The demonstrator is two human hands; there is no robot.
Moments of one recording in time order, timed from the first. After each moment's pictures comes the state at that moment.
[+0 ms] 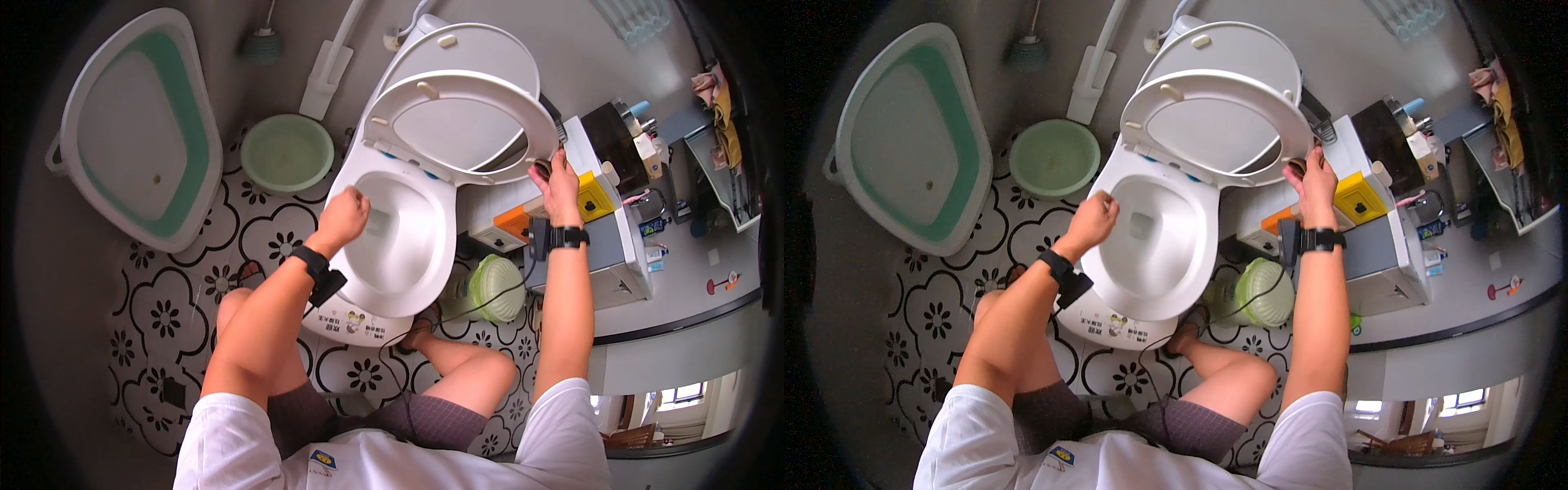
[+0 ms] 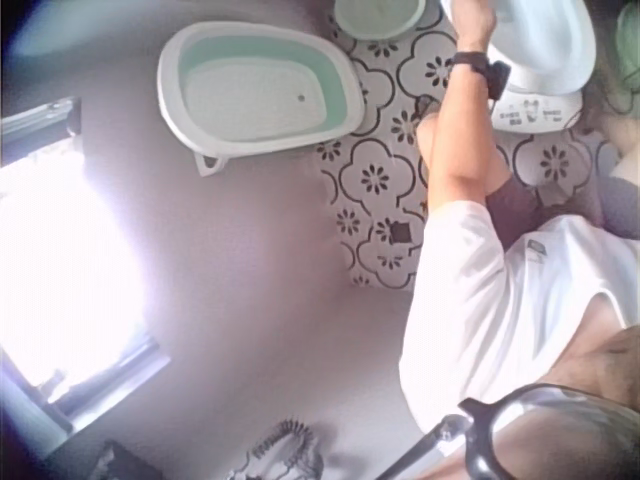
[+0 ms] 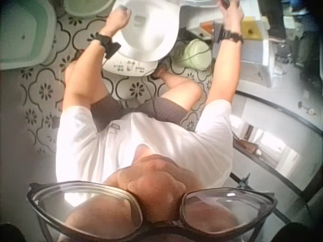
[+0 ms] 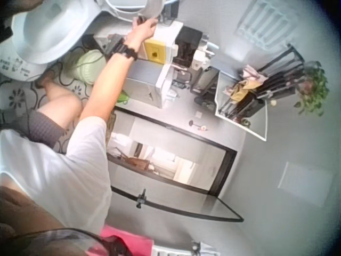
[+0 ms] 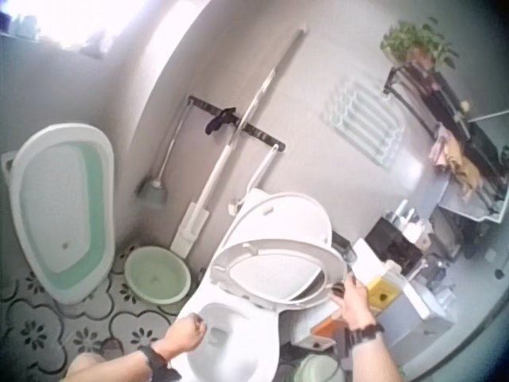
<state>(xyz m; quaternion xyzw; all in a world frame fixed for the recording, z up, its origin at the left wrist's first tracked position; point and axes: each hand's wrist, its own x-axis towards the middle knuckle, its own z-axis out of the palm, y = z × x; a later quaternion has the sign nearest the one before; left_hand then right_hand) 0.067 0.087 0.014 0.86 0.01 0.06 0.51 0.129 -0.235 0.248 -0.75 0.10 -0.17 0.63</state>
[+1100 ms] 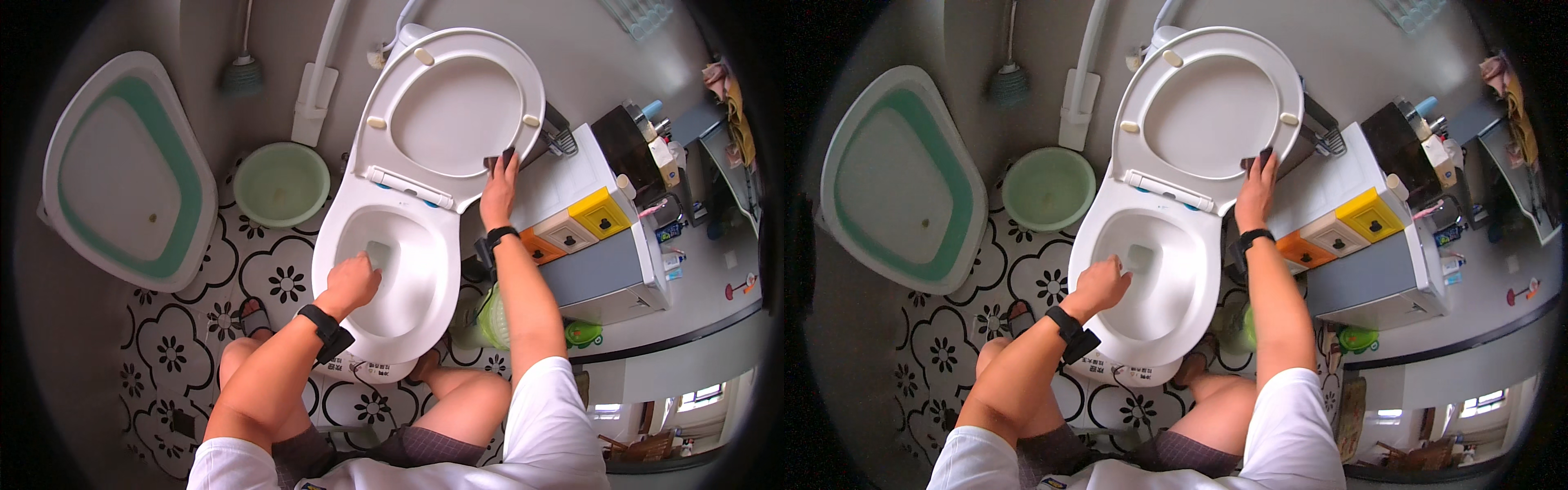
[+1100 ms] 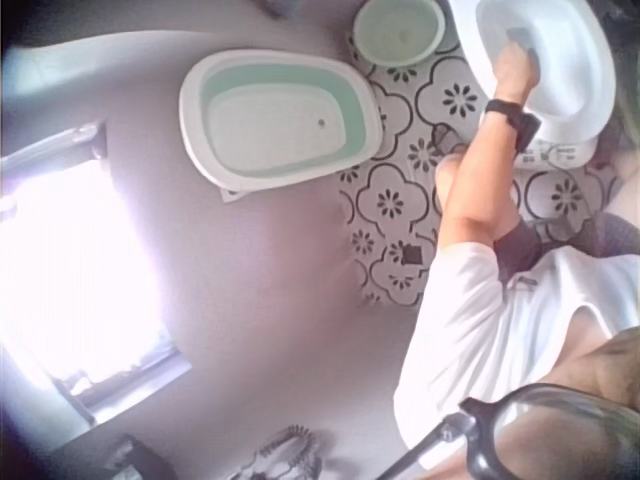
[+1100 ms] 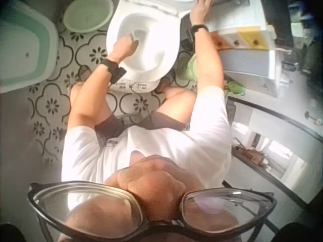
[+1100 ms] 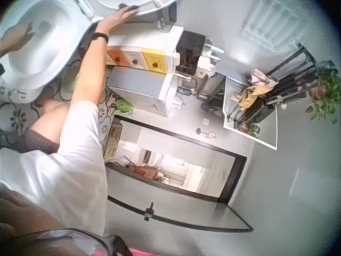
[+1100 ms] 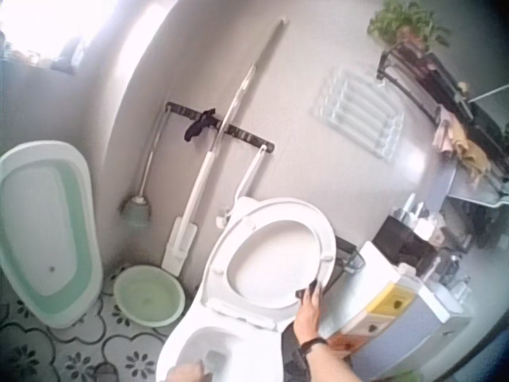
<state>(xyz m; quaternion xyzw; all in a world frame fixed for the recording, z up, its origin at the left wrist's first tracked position) 0.062 0.053 0.013 0.92 -0.05 -0.09 0.38 0.249 -0.234 0.096 -0.91 -0.09 -0.40 0.03</state>
